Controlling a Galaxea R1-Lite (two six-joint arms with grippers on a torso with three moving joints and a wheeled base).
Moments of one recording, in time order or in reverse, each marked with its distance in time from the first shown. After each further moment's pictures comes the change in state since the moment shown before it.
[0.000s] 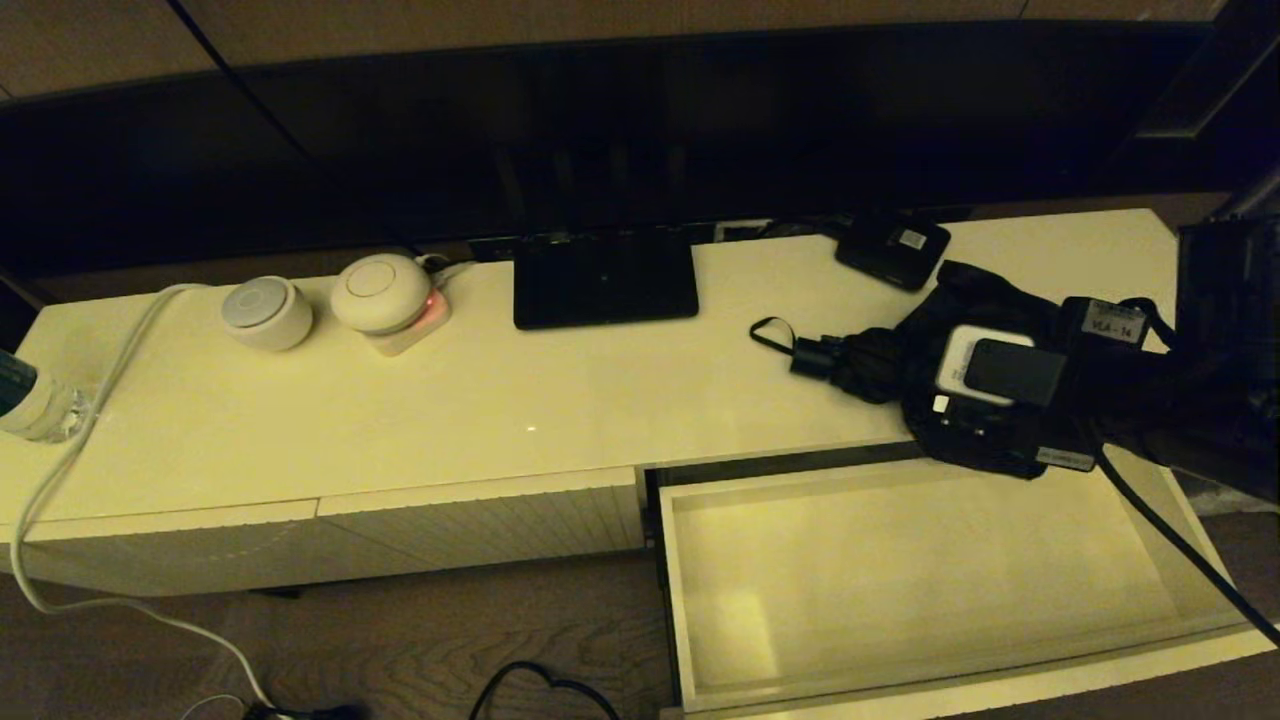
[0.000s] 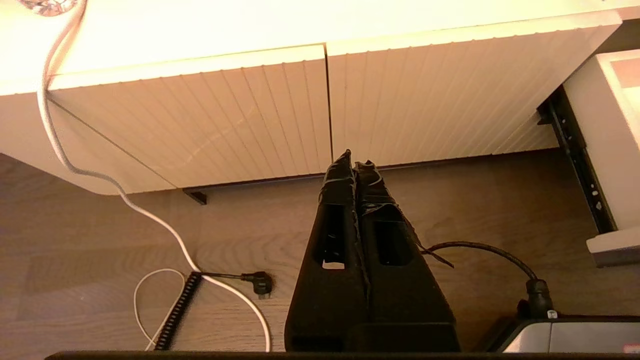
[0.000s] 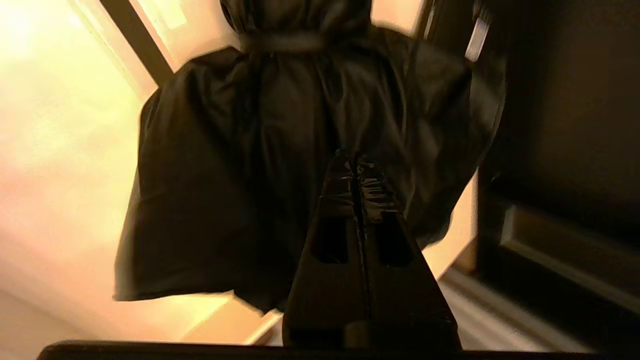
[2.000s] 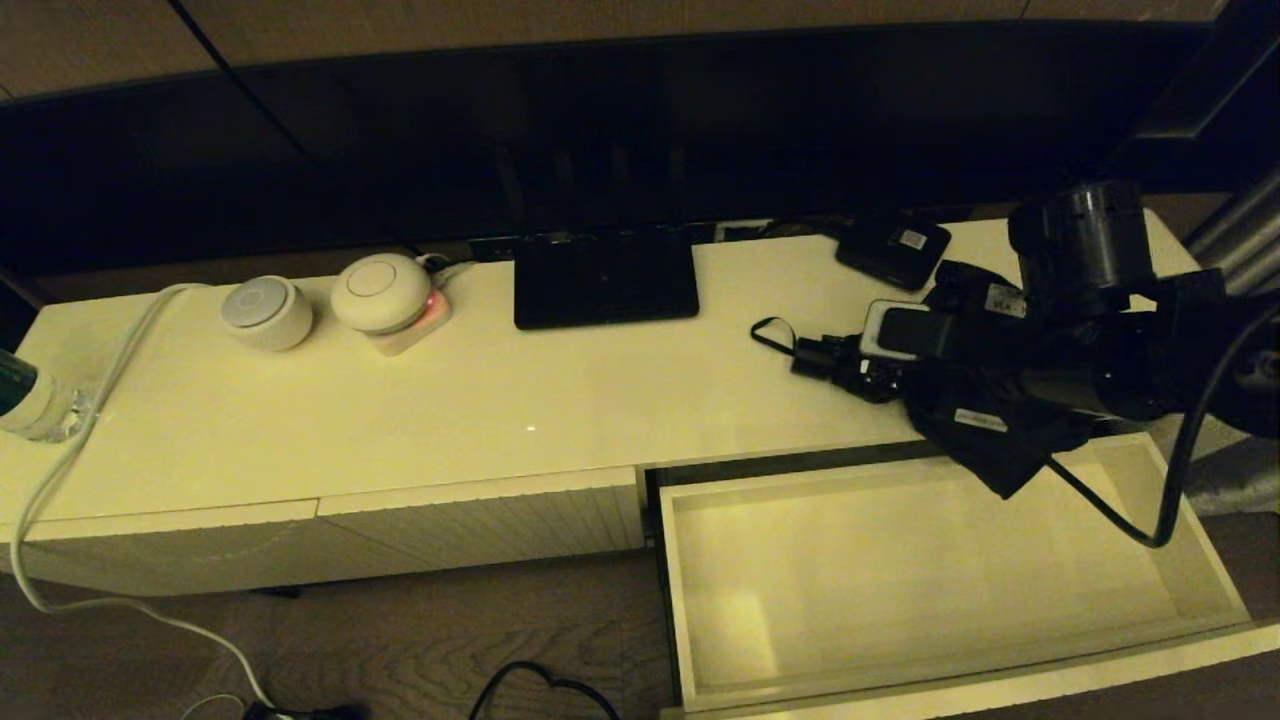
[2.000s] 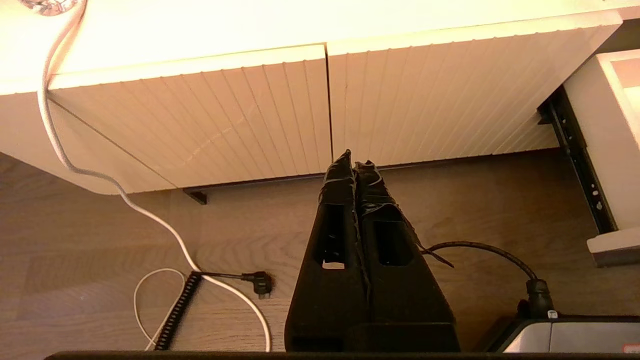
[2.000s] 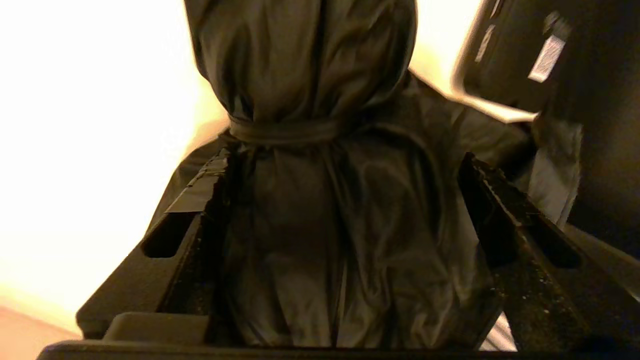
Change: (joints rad) left arm 0.000 0.000 0.000 0.000 0.000 0.000; right arm -0.011 0.242 -0.327 0.237 -0.056 0.087
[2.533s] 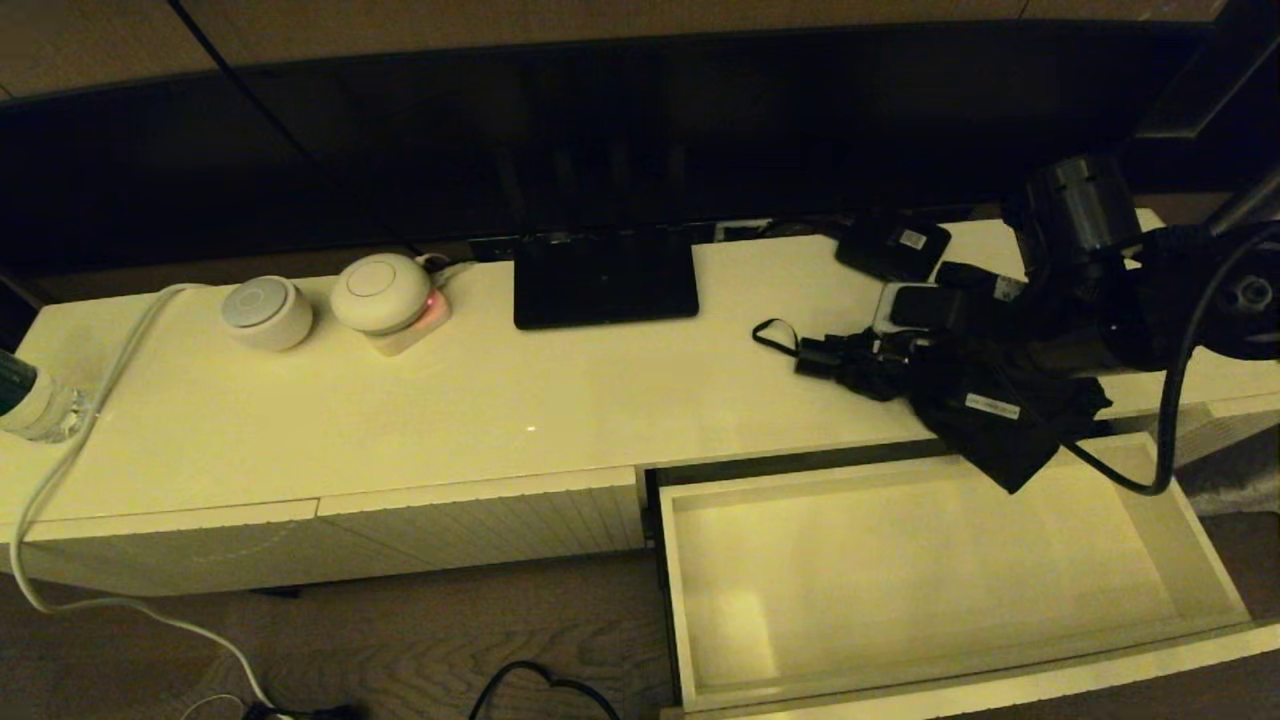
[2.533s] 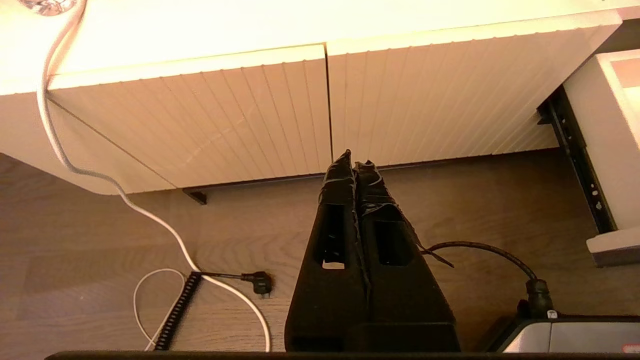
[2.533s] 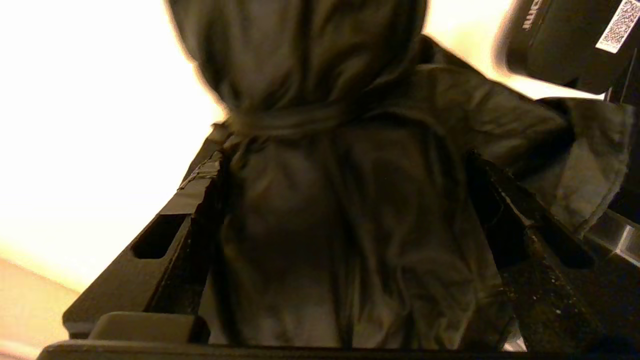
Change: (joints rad) left arm 0.000 0.000 0.000 0.000 0.000 0.000; right arm -0.055 0.067 -0.200 0.257 0.070 0.079
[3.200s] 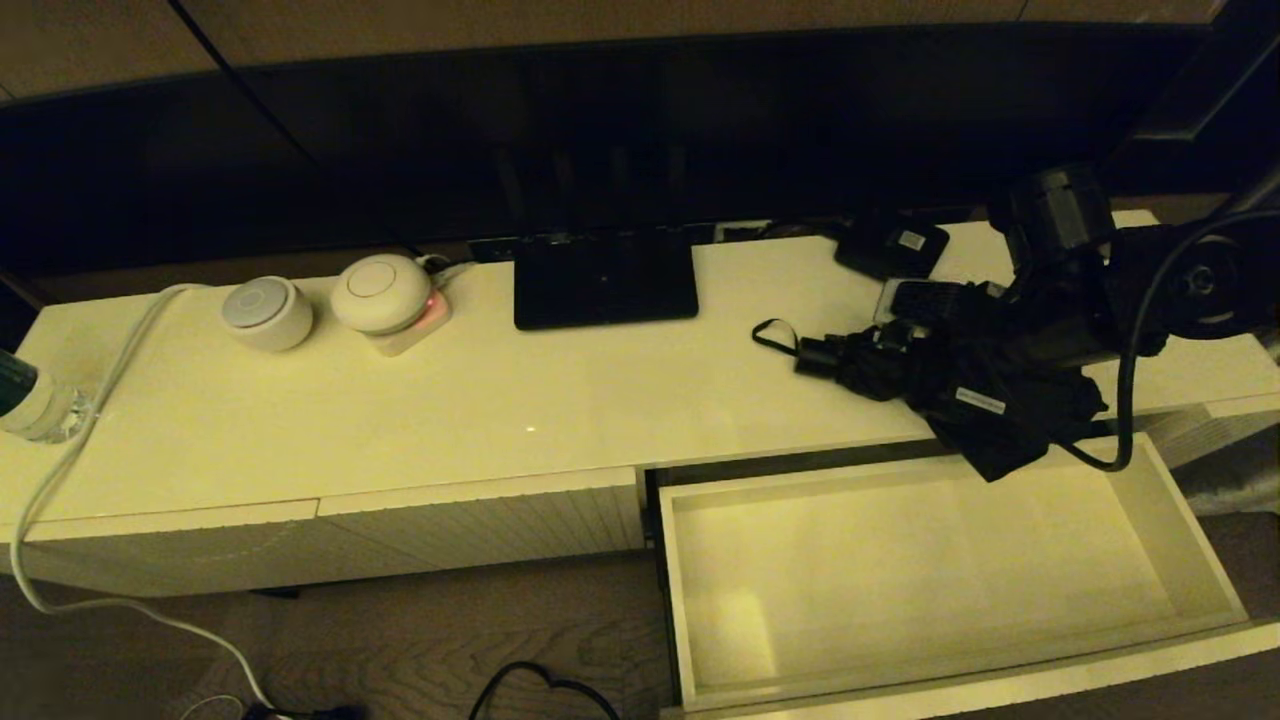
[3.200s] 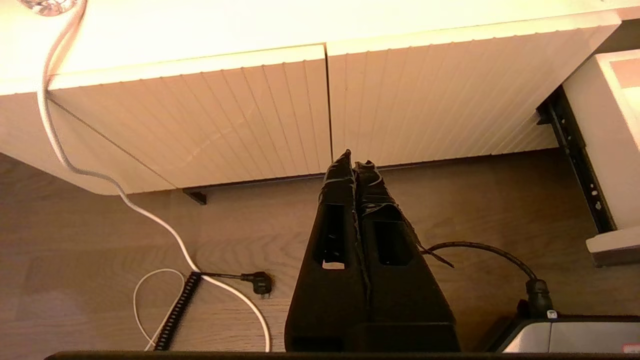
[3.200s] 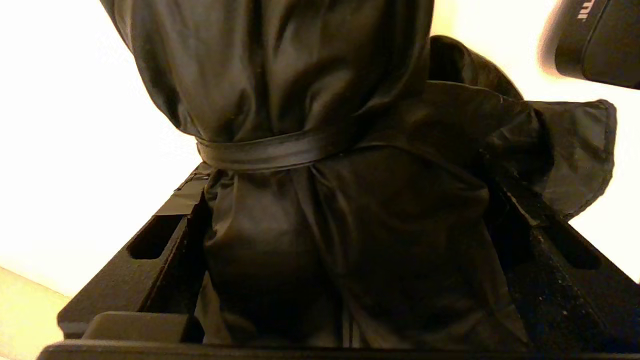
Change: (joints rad) left arm 0.000 0.000 0.000 0.000 0.000 0.000; right arm -0.072 0.098 -0.102 0.051 0.111 0.052
